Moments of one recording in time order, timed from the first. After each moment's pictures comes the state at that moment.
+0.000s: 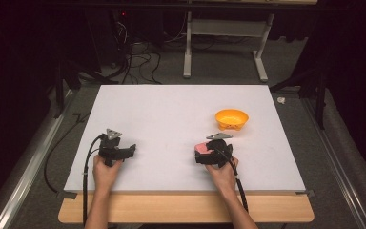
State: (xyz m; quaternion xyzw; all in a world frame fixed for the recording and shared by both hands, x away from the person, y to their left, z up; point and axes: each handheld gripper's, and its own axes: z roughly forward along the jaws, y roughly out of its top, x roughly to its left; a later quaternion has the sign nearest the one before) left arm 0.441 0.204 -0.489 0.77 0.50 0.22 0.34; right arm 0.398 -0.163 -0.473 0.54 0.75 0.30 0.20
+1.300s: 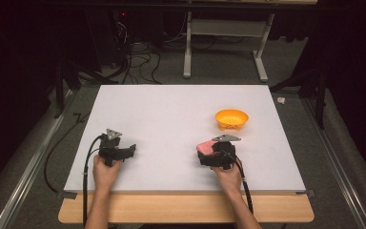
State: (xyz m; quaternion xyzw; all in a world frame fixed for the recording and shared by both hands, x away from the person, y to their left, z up) left arm 0.441 0.204 -0.489 0.77 0.50 0.22 0.34; right arm 0.388 -0.181 -0.468 0.54 0.75 0.35 0.18
